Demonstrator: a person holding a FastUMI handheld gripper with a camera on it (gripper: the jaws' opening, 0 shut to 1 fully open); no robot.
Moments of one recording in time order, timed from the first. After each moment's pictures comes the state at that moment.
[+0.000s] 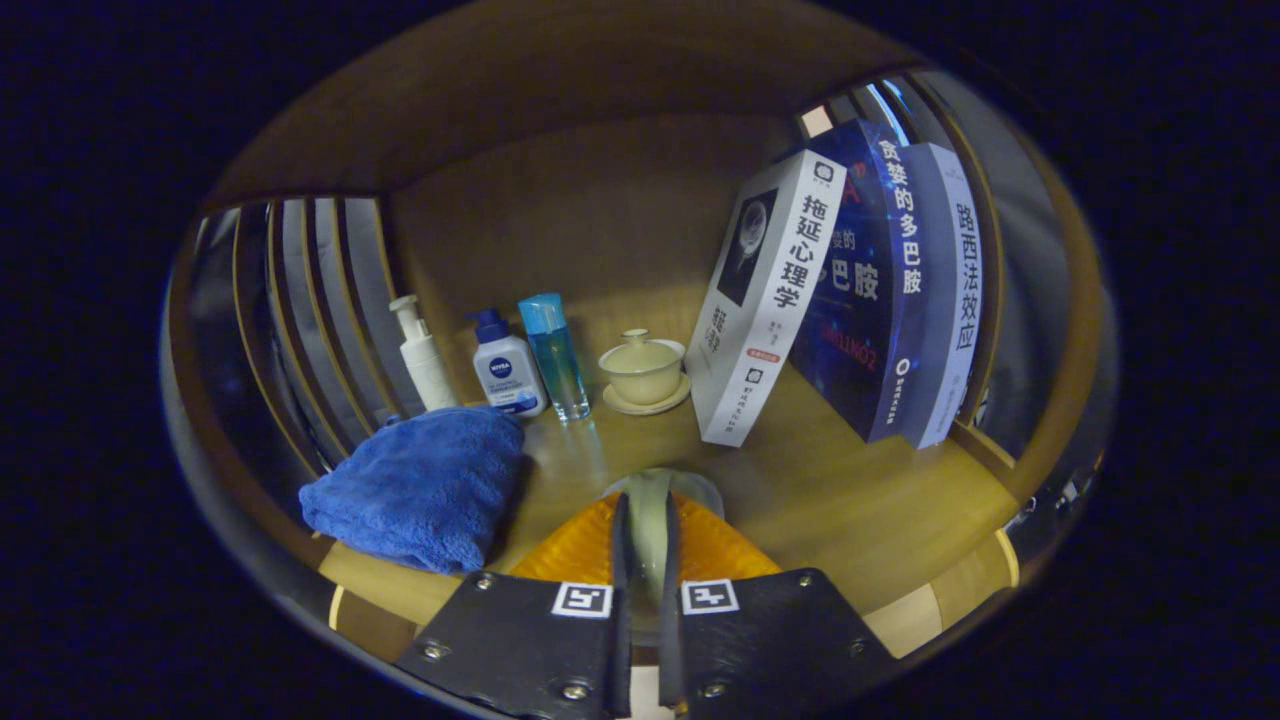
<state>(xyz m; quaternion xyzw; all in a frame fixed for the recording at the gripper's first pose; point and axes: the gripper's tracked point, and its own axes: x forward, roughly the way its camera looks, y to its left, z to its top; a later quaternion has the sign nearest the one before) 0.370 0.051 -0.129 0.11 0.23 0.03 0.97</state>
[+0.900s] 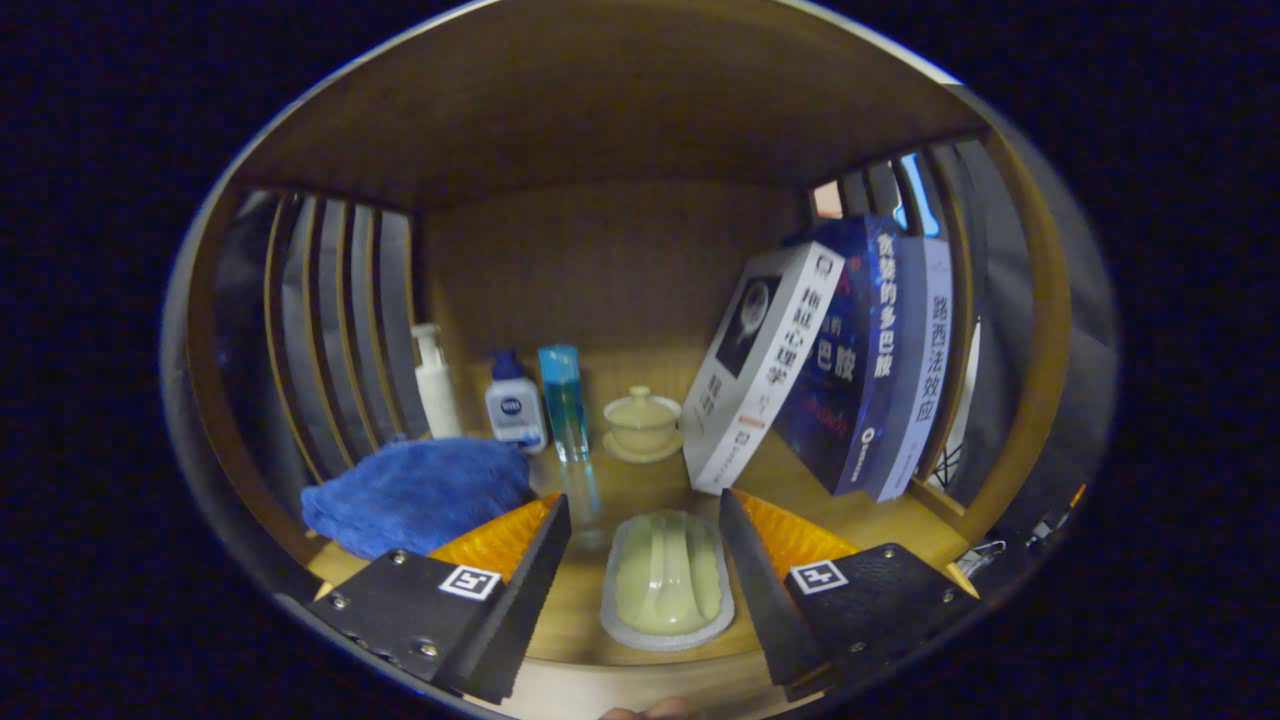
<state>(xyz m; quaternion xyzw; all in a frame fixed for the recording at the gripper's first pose) 0.354 0.045 -0.064 0.06 0.12 0.01 0.99</state>
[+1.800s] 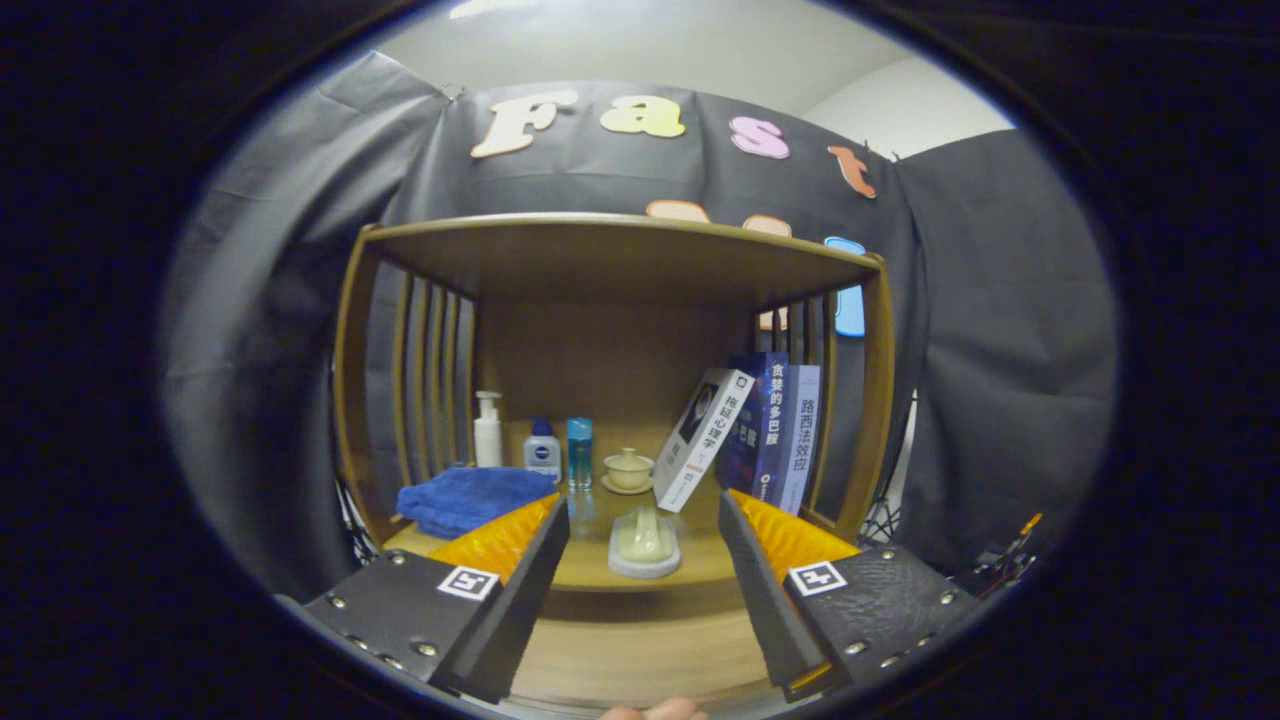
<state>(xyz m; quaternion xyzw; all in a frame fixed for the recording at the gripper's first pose) 0.162 0.045 -0.001 0.03 0.02 -0.02 1.00</state>
